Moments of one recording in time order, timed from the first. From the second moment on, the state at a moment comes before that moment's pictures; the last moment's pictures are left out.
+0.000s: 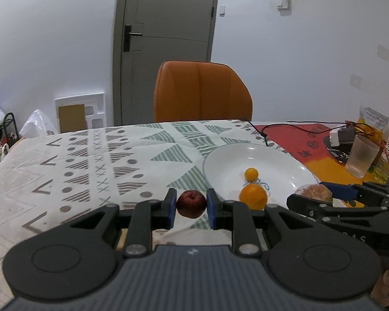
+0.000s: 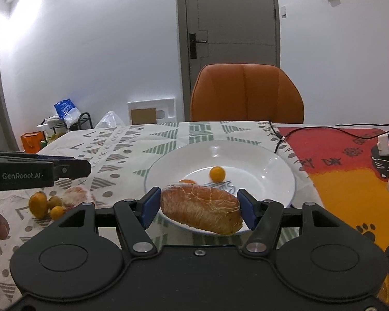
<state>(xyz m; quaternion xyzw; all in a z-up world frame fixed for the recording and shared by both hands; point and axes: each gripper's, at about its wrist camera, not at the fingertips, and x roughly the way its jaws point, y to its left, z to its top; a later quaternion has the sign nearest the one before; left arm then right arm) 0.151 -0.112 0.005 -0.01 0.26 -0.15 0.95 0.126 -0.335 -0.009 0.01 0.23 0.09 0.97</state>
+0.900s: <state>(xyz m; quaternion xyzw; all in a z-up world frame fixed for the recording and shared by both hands) 0.204 -0.177 -0.010 0.02 0.28 -0.17 0.94 0.164 -0.379 -0.015 0.05 0.20 0.09 0.97</state>
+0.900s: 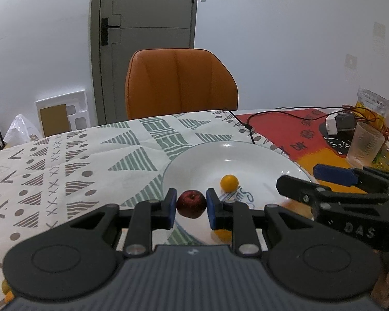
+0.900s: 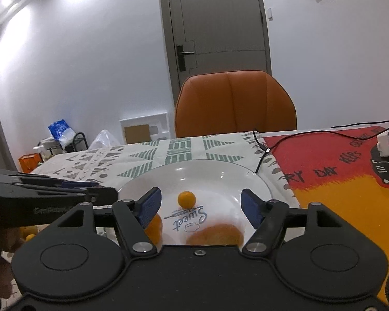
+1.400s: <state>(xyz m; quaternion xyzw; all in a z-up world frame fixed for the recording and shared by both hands) 0.204 -0.187 -0.004 0.03 0.26 -0.17 0.95 0.143 -0.387 -0.019 0.08 0.21 0.08 0.97</state>
